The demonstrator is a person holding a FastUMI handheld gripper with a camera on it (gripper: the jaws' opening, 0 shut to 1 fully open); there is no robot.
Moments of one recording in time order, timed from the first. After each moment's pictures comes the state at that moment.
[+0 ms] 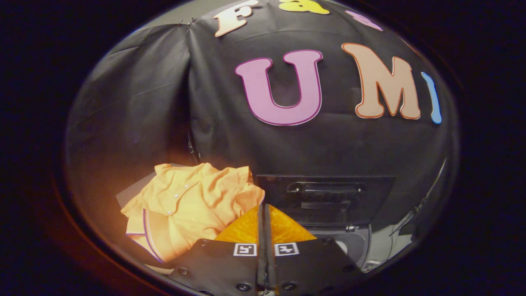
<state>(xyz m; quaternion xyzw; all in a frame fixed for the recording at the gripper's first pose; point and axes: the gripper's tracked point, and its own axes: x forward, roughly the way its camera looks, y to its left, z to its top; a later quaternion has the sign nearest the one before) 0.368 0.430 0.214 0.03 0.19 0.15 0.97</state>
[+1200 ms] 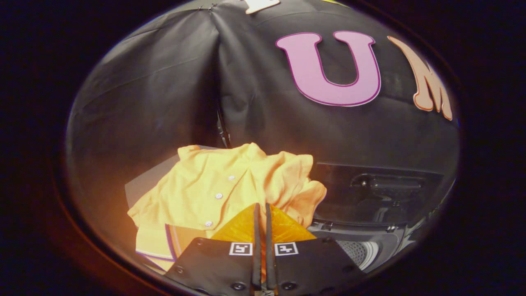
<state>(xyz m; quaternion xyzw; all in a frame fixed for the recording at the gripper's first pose) 0.374 0.529 0.170 -0.01 0.23 0.23 0.94</state>
